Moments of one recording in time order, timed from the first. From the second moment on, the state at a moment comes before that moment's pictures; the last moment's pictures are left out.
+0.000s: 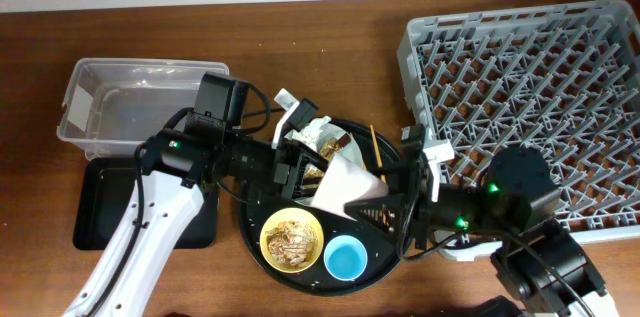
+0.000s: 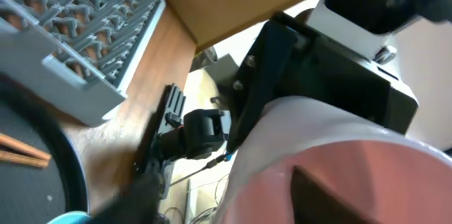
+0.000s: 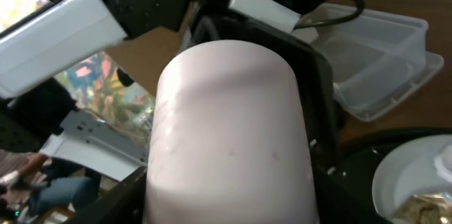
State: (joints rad) left arm -0.34 1.38 1.22 -0.85 1.34 -0.05; right arm 0.40 0.80 0.85 -0.32 -0.90 0.41
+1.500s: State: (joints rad) left arm -0.95 1.38 0.85 -0.68 0.02 -0.36; right arm 0.09 0.71 1.19 -1.19 -0.14 0.27
